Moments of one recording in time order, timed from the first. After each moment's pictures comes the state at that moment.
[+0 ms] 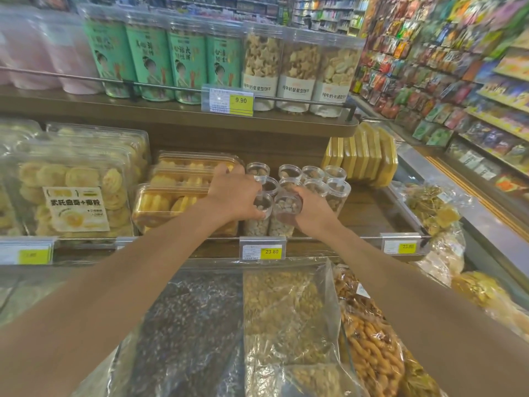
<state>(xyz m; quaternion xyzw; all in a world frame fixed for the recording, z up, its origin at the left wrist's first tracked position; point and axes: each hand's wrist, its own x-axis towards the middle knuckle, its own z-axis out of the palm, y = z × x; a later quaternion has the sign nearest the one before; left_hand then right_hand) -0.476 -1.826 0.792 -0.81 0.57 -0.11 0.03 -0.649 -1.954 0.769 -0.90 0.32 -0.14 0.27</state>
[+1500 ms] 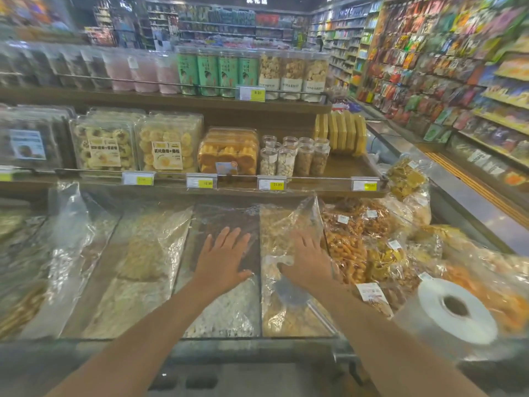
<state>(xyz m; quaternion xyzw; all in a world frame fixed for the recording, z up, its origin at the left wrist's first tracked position) -0.745 -1.492 0.687 -0.87 0.49 -0.02 -0.05 -0.903 -1.665 0.688 -0.93 0.33 -0.07 0.12</state>
